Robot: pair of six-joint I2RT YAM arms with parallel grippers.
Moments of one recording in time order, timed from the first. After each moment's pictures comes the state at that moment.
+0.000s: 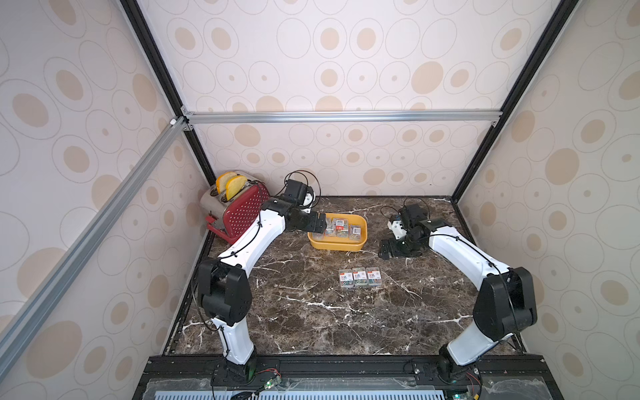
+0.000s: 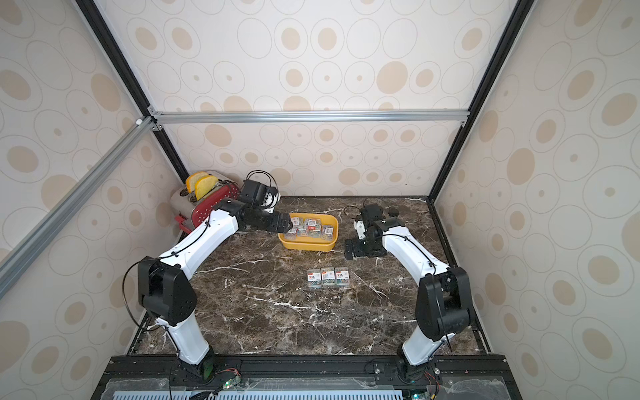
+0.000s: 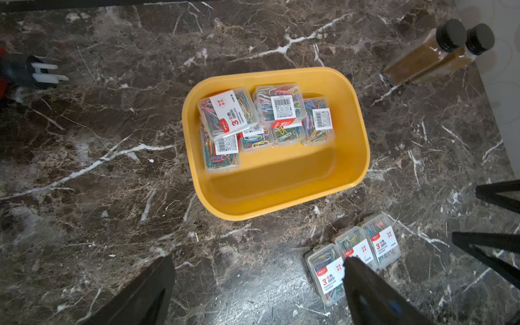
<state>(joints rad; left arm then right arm) -0.37 1.84 1.70 -0.83 0.16 -0.18 0.39 1.62 1.31 -0.88 -0.14 0.12</state>
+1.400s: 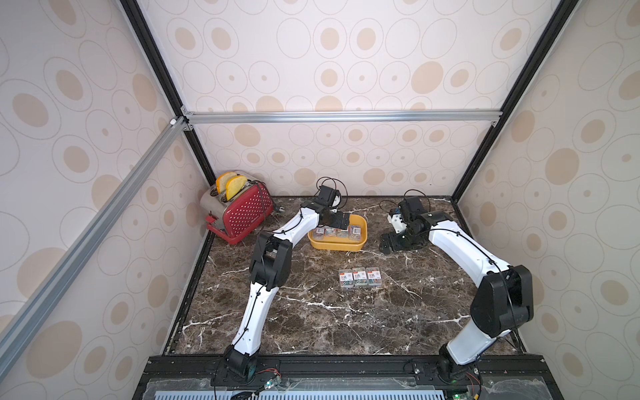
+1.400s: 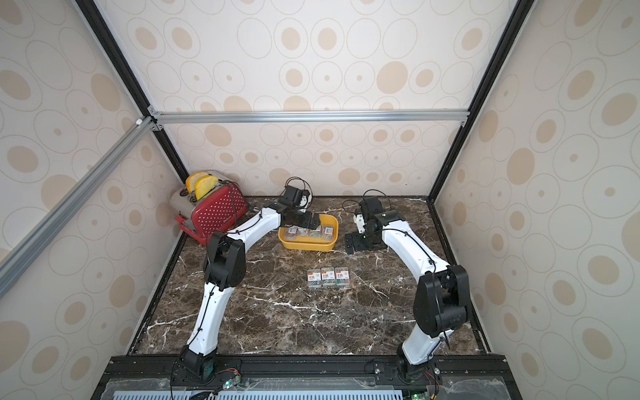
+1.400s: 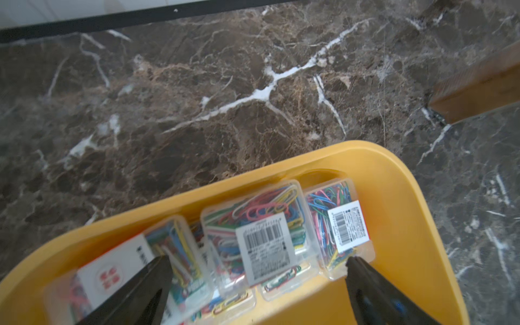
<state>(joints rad) -0.47 2.40 2.11 -0.58 0.12 -0.17 0.39 1.67 1.42 -0.94 -0.10 0.07</state>
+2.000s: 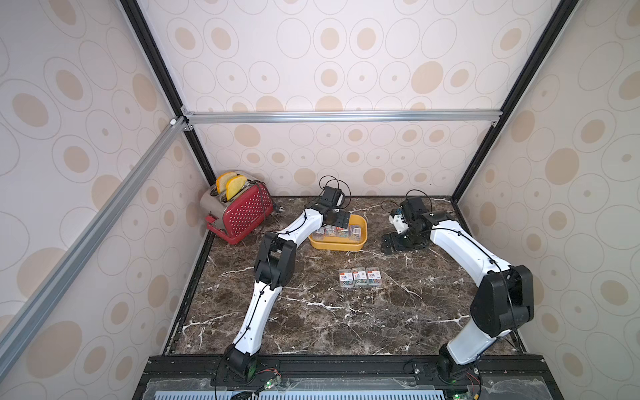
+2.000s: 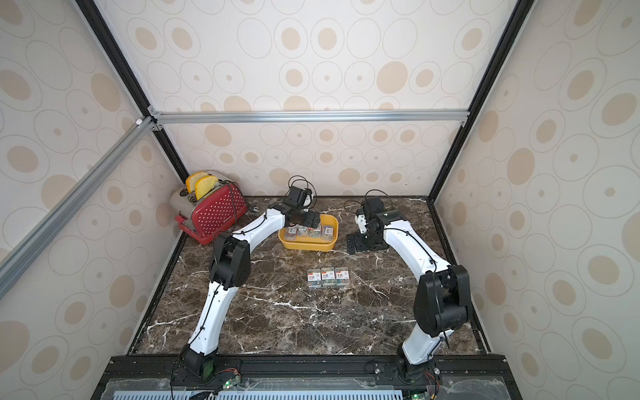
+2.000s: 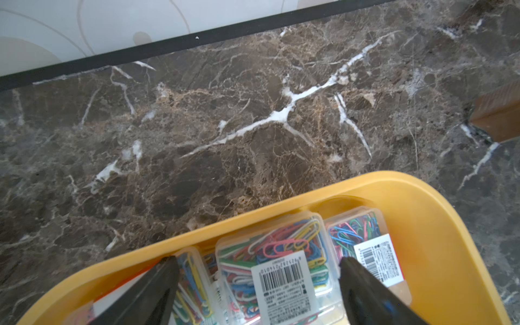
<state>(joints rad) -0.49 2.44 2.15 -0.56 0.02 -0.16 0.37 1.67 1.42 -0.95 -0.11 0.05</state>
